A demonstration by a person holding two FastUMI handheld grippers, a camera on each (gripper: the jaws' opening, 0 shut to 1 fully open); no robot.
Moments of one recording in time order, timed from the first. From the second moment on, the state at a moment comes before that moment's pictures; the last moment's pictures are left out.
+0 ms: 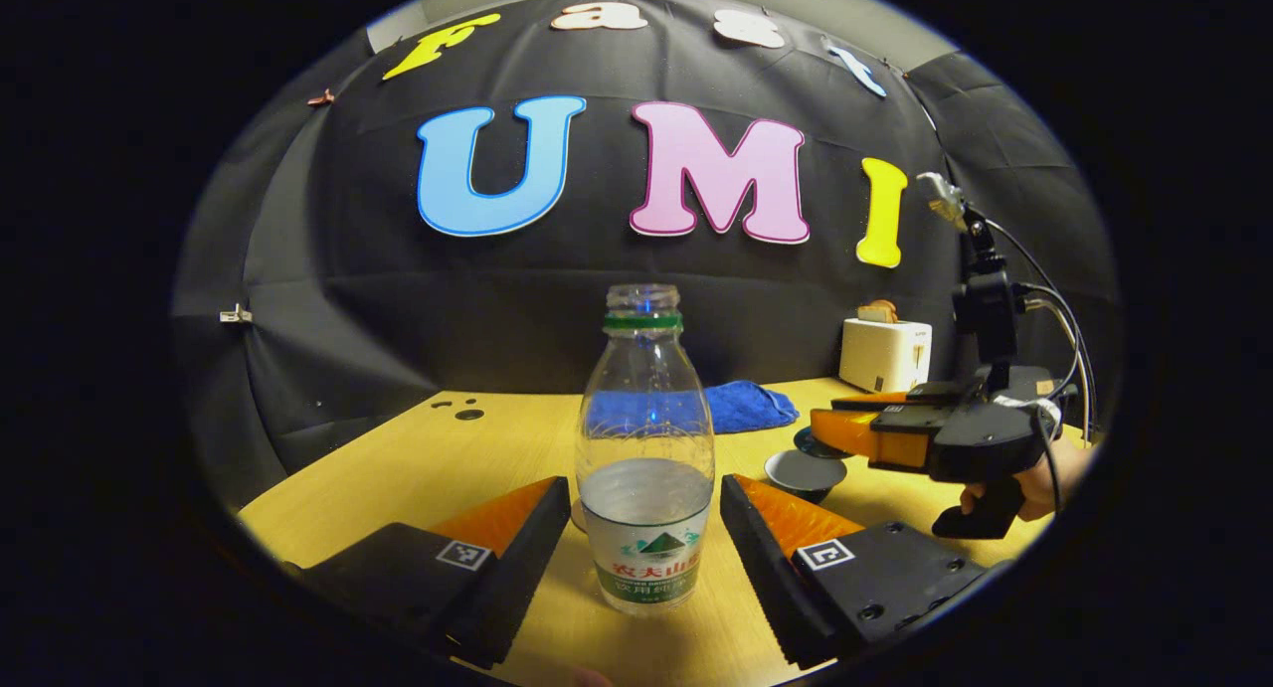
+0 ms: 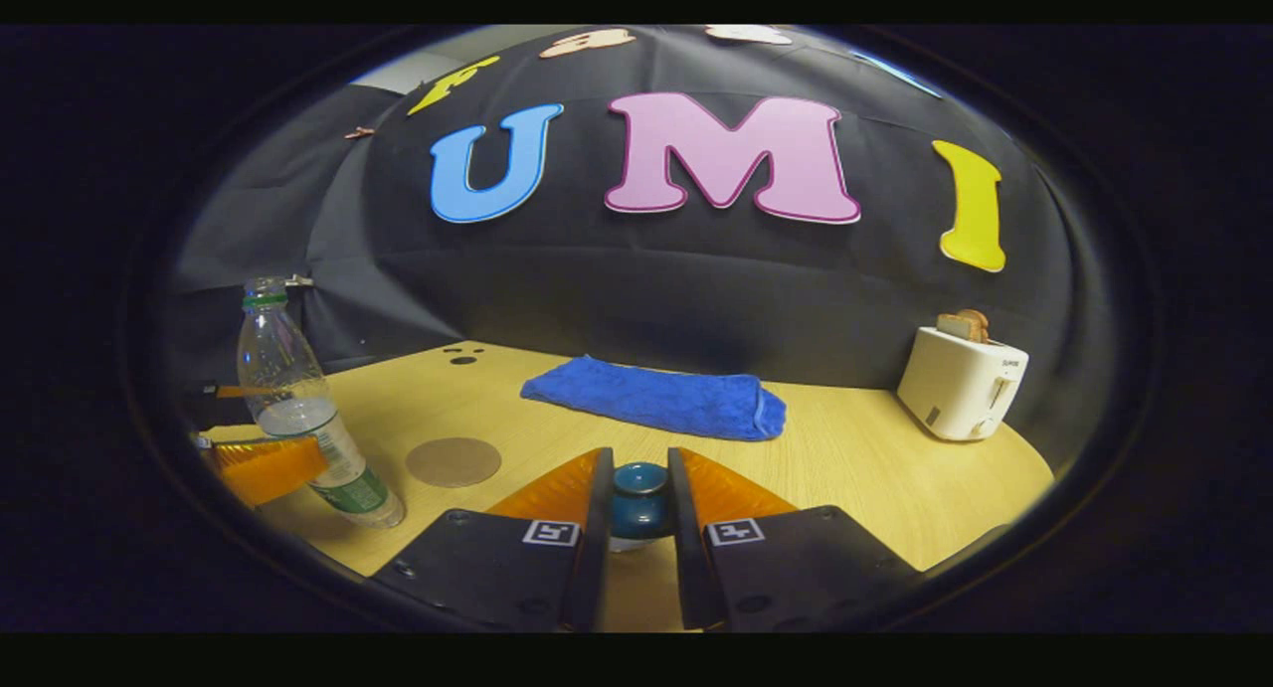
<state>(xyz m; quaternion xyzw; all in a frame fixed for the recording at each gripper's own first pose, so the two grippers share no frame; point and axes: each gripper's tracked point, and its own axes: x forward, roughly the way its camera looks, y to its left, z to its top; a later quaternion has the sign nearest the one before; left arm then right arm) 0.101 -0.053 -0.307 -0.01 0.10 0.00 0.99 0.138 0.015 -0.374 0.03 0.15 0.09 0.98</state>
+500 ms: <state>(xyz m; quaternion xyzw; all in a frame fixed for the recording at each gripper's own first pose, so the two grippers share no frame) 0.103 -0.049 -0.335 -0.04 0.14 0.02 0.99 0.138 -0.002 -0.364 0.02 0.14 0.09 0.99</state>
